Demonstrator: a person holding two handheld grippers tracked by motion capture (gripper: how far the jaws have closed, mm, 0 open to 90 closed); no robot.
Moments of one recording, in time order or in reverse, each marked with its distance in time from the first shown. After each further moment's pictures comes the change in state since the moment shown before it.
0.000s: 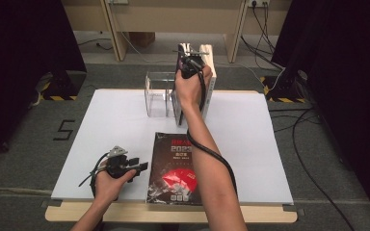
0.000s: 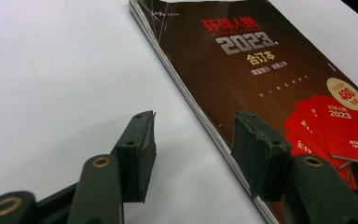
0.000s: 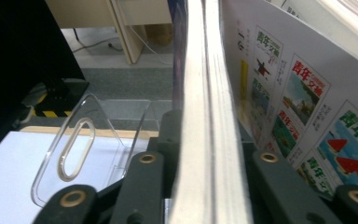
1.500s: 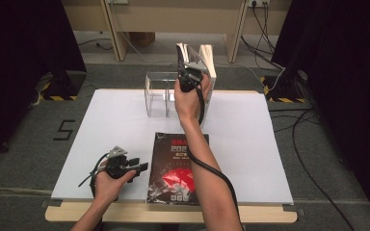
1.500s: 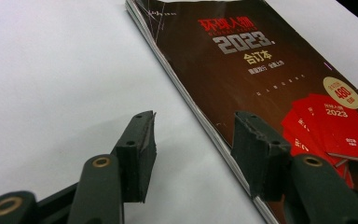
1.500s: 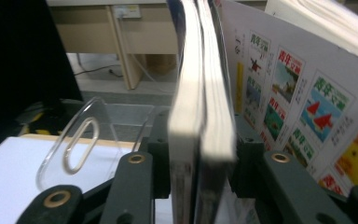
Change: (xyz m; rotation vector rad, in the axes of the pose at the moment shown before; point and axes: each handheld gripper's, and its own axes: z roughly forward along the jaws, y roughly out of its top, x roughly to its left) left arm 0.000 -0.002 0.000 0.001 -0.017 0.005; right arm 0.004 -0.036 -0.025 -0.157 0.008 -0.052
